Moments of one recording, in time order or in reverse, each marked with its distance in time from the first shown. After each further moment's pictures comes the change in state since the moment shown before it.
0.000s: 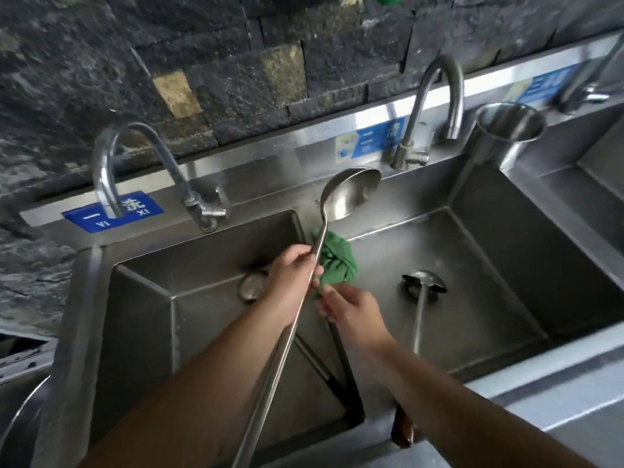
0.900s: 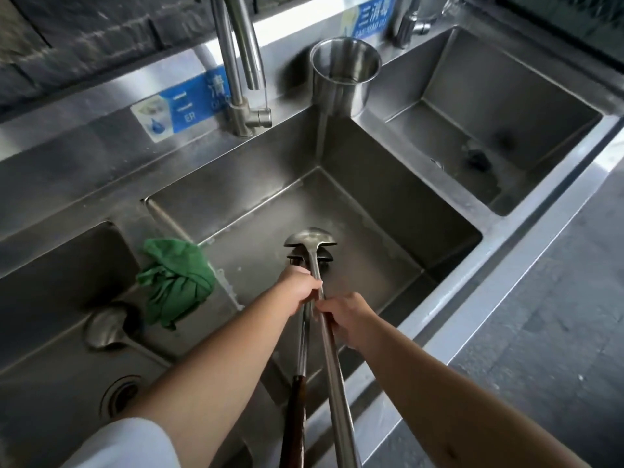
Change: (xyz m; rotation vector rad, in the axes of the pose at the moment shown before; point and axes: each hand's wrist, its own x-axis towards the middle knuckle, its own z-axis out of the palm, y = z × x) left_hand 0.060 -0.120 0.267 0.445 -0.473 -0.380; right_hand 0.040 0.122 -0.193 0.223 0.323 0.751
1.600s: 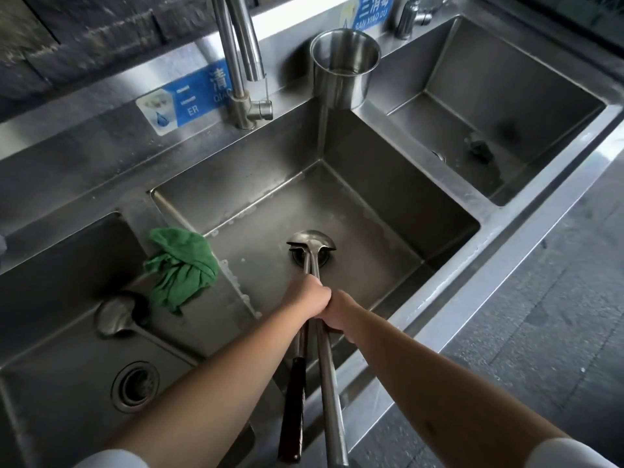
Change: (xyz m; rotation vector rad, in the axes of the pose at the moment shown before) left_hand -0.048 -0.011 0.013 0.586 0.007 0.118; right_hand -0.016 0.007 0.009 -0.497 -0.104 -0.126
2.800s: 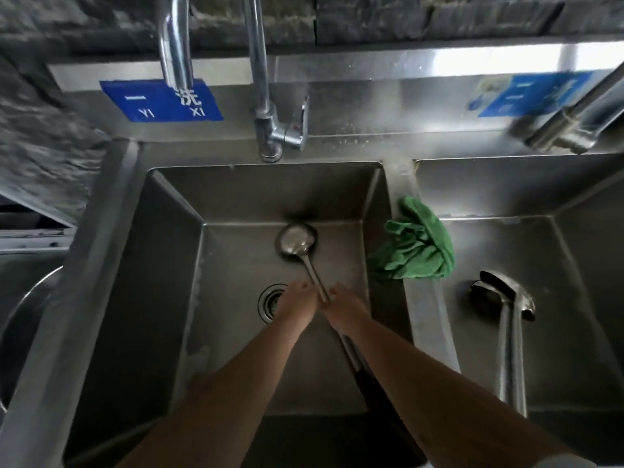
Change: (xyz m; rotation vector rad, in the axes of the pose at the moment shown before) left_hand -0.060 -0.336 -0.102 -0.801 0.563 -0.407; right_hand 0.018 -0.103 0.311 -0.617 -0.216 -0.389
